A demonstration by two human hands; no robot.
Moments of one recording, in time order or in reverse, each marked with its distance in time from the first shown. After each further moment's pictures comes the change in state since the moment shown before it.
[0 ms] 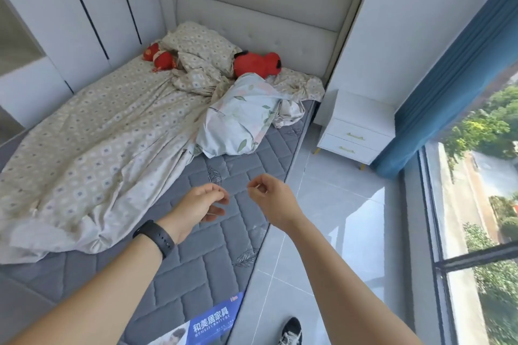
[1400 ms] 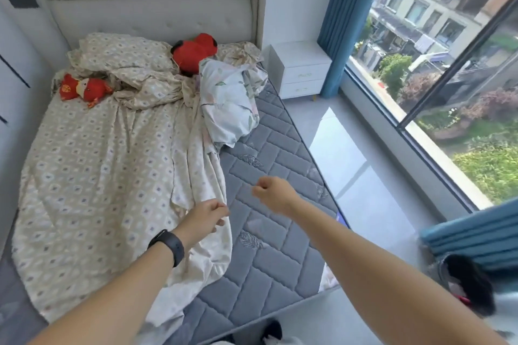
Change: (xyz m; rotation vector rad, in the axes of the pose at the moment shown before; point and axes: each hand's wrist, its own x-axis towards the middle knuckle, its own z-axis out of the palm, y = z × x) left_hand 0.088 -0.056 -0.490 0.616 -0.569 0.073; right_hand 0.057 -0.258 0.417 -0.056 0.270 0.513
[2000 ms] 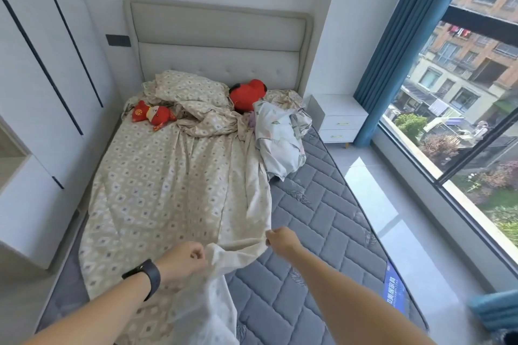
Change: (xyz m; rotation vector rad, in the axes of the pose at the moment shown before) left_hand -0.068 -0.179 -0.240 0.408 0.006 0.067; right_hand 0.016 -0.138 0.199 0.025 -0.027 0.237
